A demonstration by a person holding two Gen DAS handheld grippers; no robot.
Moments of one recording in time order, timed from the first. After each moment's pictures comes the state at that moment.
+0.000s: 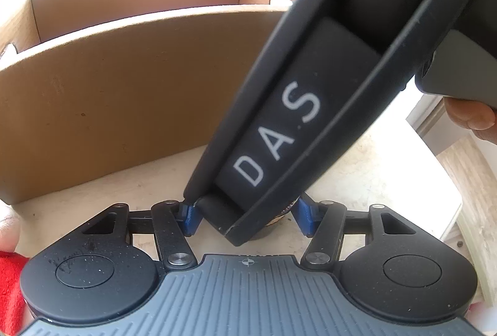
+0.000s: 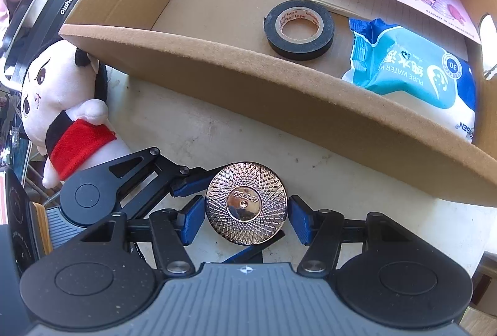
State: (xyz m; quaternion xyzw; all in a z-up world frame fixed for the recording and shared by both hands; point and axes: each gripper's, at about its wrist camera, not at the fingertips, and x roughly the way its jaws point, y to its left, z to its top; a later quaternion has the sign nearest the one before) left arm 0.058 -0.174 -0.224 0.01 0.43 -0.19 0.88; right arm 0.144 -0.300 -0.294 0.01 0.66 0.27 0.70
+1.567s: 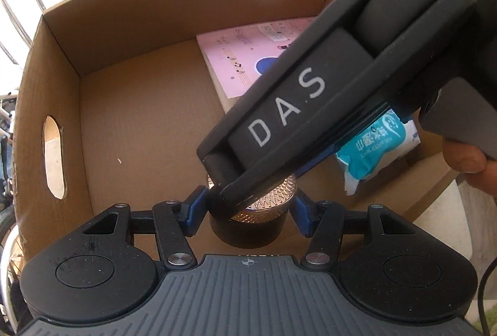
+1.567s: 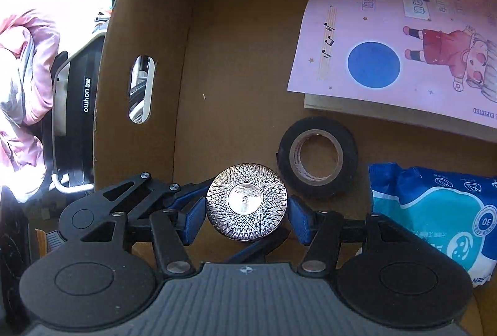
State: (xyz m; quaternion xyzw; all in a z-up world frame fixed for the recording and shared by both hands) left arm 0.156 -0.138 -0.147 0.01 0.57 -0.13 0.81; right arm 0.313 -0.272 -0.330 0.19 0.71 0.29 0.61
